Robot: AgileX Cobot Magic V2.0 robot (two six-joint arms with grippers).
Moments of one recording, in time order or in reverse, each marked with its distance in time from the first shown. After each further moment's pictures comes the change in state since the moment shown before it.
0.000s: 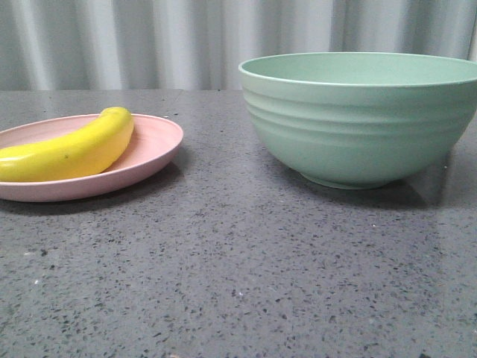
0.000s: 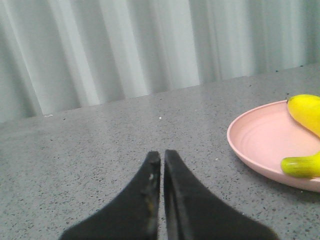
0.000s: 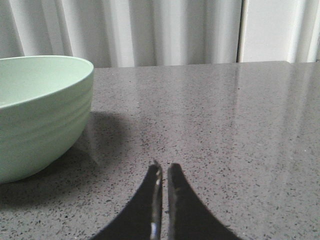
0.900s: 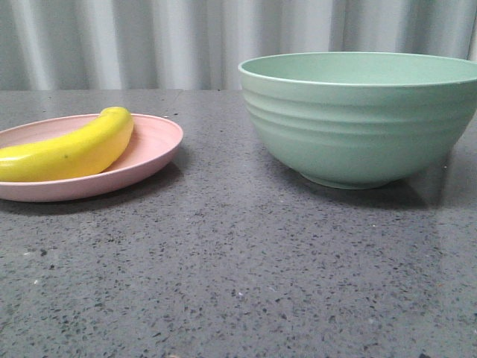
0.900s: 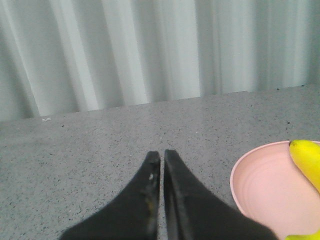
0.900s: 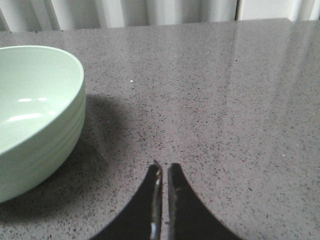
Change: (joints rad) left arm 0.000 0.335 -0.310 -0.055 0.042 0.000; right arm 0.000 0.410 -0.375 0.028 0.249 0.000
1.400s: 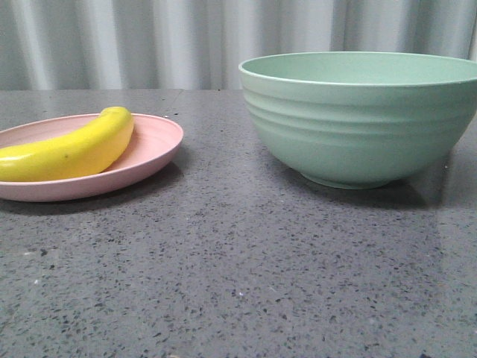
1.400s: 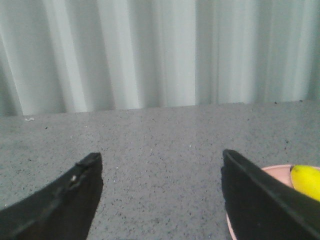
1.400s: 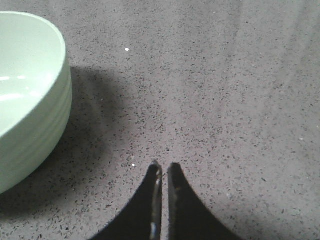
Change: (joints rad) left arm 0.000 0.233 -0.004 -0.085 -0.238 0.000; right arm 0.000 0.194 -0.042 0.013 -0.015 0.000
